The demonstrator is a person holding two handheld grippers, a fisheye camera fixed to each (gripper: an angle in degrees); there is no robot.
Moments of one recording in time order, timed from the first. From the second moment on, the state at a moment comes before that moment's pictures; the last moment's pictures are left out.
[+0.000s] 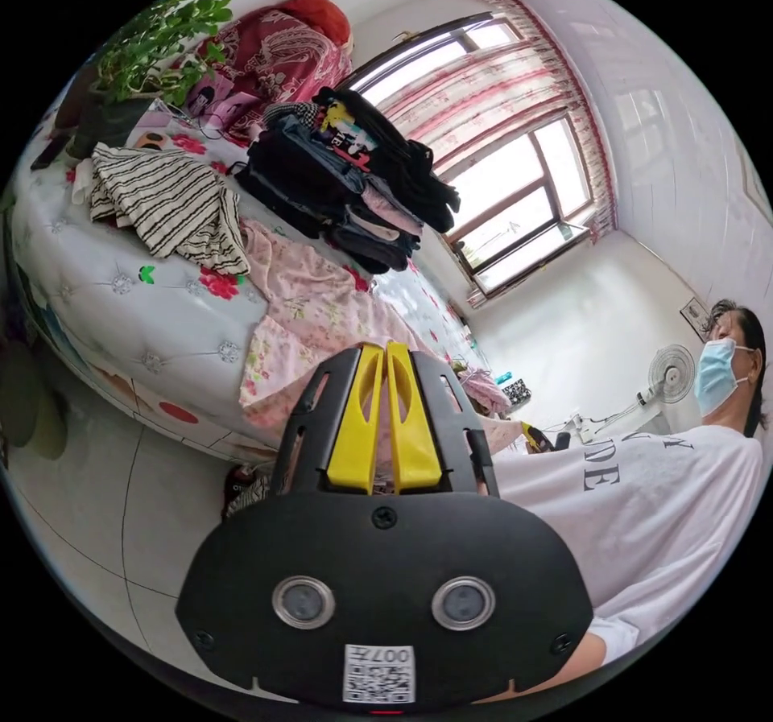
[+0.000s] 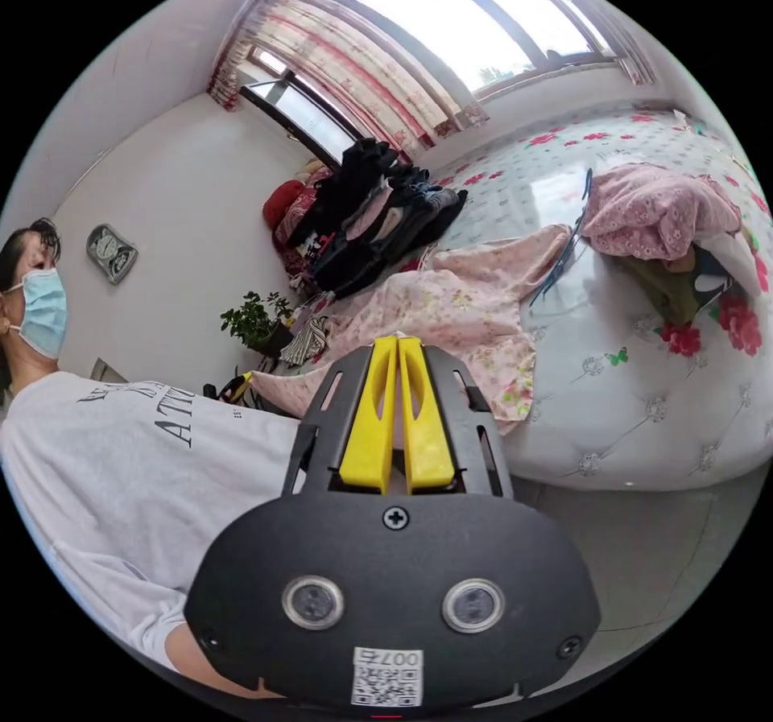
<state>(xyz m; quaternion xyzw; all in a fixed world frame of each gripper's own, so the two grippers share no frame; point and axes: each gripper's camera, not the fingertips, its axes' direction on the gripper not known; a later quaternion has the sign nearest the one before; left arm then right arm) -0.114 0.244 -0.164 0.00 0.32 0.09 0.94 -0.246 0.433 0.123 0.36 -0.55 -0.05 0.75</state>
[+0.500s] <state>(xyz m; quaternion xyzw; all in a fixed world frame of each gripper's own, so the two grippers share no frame) -0.067 0.032 0.013 -0.08 0.25 0.06 0.96 -0.290 0.188 0.100 0.31 -0.49 0.02 0.82</state>
